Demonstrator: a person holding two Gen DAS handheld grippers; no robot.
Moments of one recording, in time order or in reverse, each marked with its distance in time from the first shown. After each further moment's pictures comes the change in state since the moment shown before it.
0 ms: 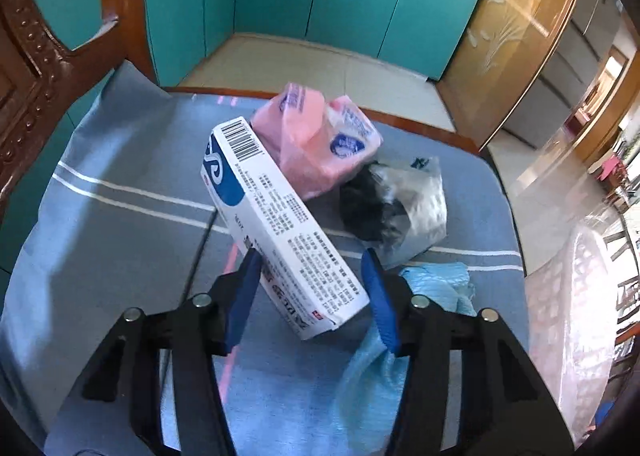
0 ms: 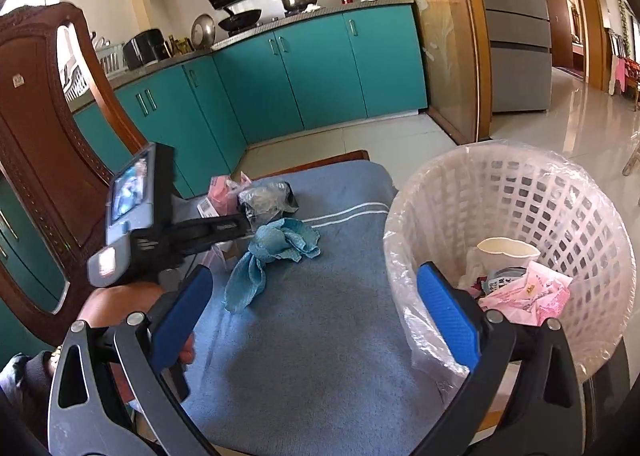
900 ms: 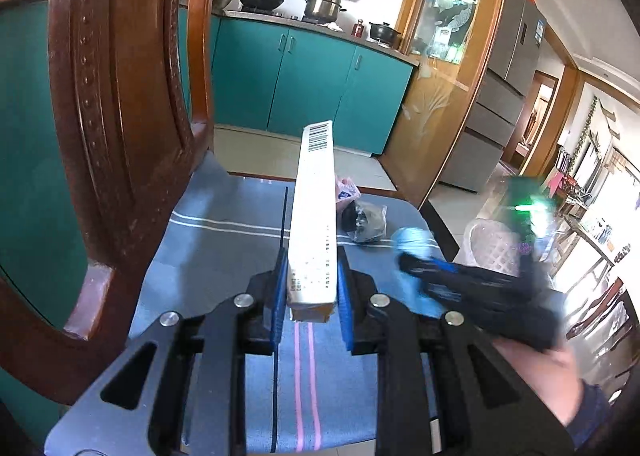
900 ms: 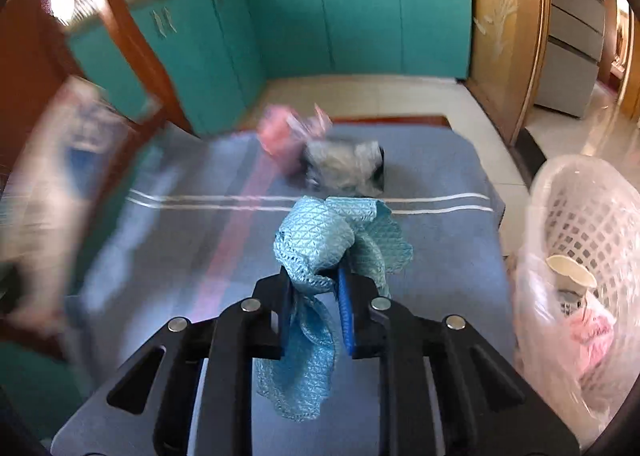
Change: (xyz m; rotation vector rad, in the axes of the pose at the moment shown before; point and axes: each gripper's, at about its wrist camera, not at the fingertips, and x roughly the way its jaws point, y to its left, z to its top) left arm -0.182 0.085 -0.078 0.097 -0.330 -0.177; right arm 0.066 0.071 0.013 -0.125 0.183 0.064
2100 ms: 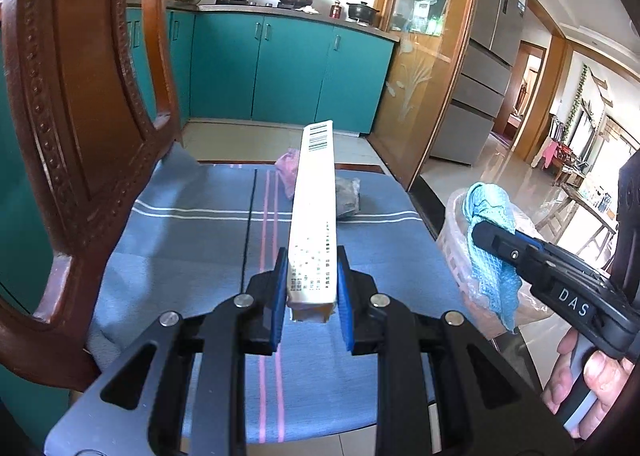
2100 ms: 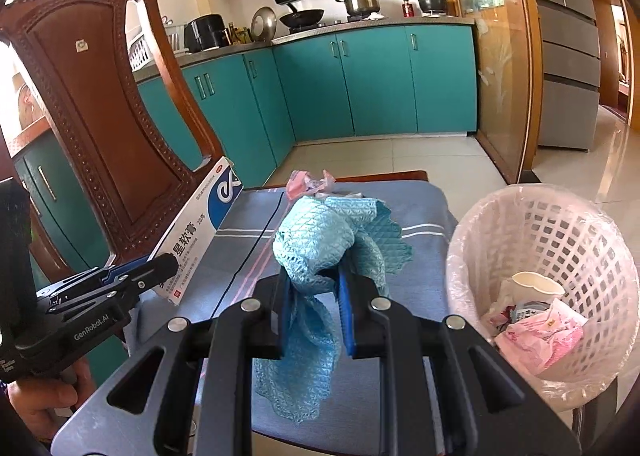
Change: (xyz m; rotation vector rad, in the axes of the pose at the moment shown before) left arm 0.017 -0.036 -0.010 0.090 0.058 -0.022; right arm -0.096 -0.019 -0.028 -0.028 -0.209 0.061
